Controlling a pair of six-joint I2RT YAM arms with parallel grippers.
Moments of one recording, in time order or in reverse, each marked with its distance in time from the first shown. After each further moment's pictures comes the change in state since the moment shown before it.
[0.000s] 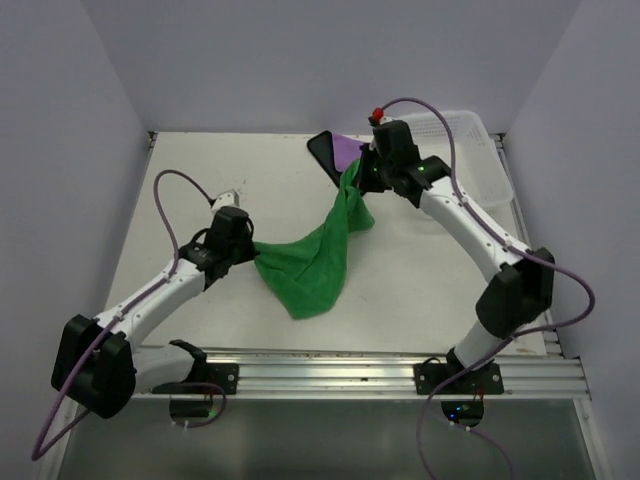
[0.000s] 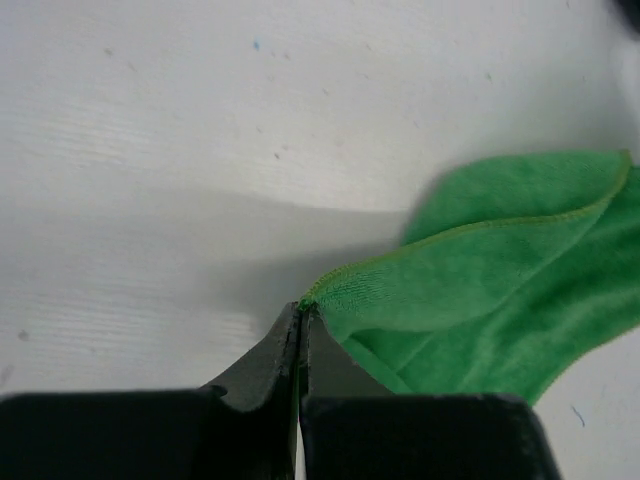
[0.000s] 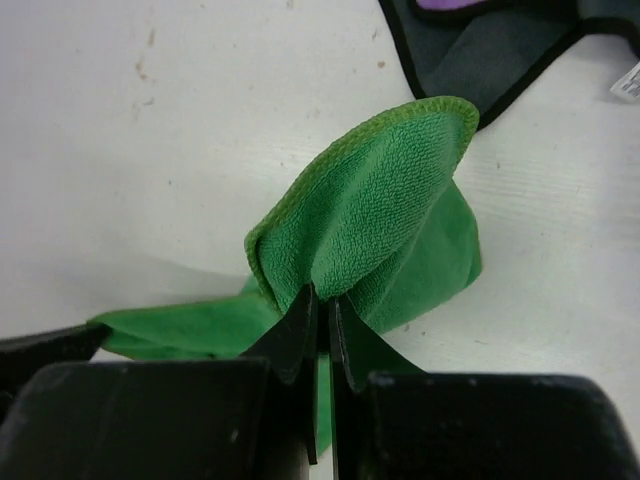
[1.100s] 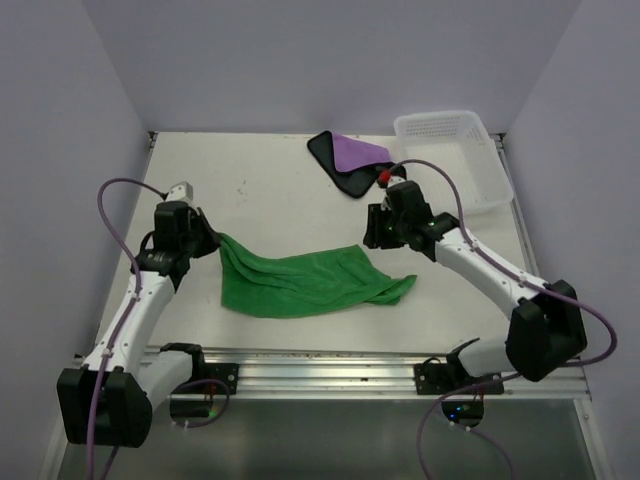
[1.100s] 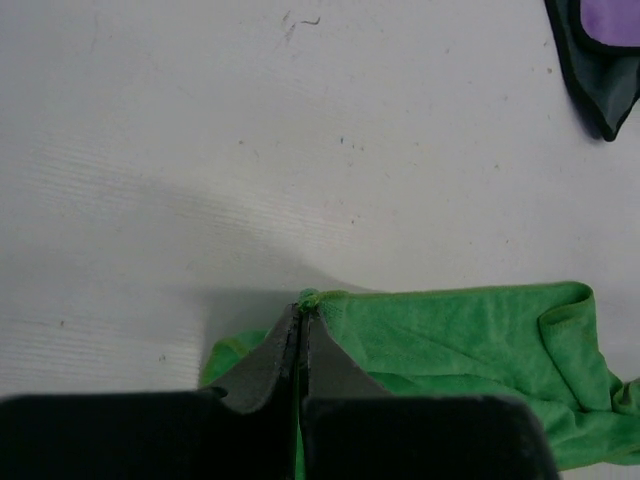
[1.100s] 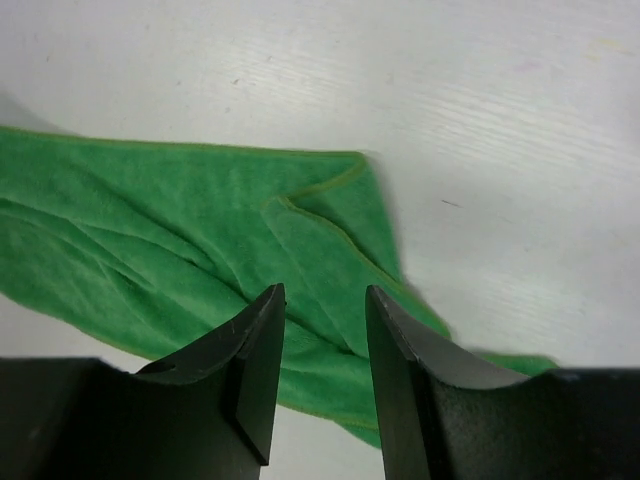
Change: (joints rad) left arm 0.465 -0.177 -0.002 -0.040 0.311 0.195; right arm 0.000 -0.412 -0.664 0.152 -0.029 -0.047
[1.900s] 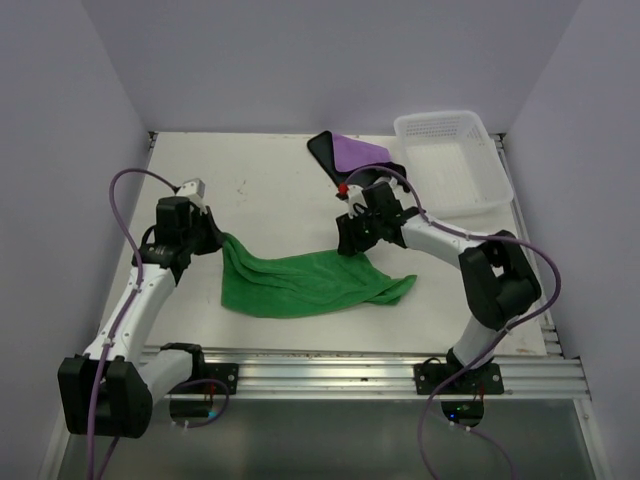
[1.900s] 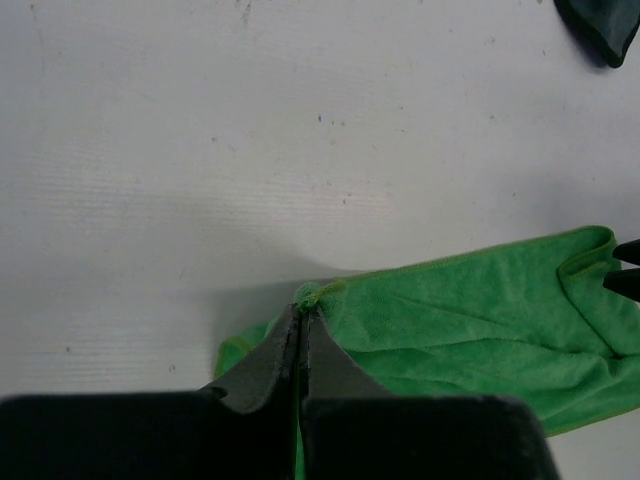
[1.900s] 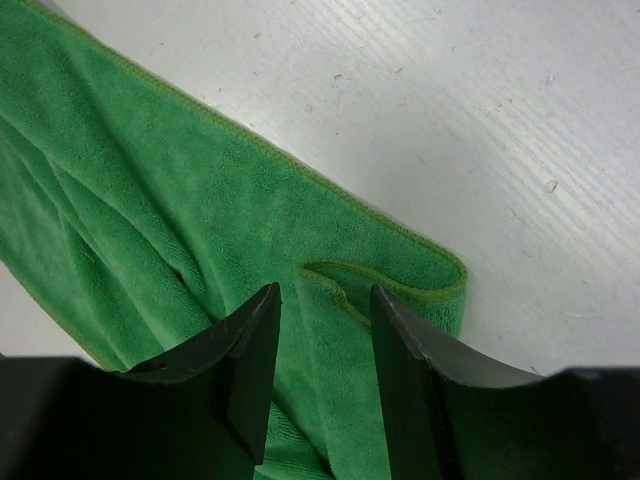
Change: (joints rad) left arm 0.000 0.053 0.044 -0.020 0.104 0.152; right arm 0.017 0.383 0.083 0.223 -0.338 -0.348
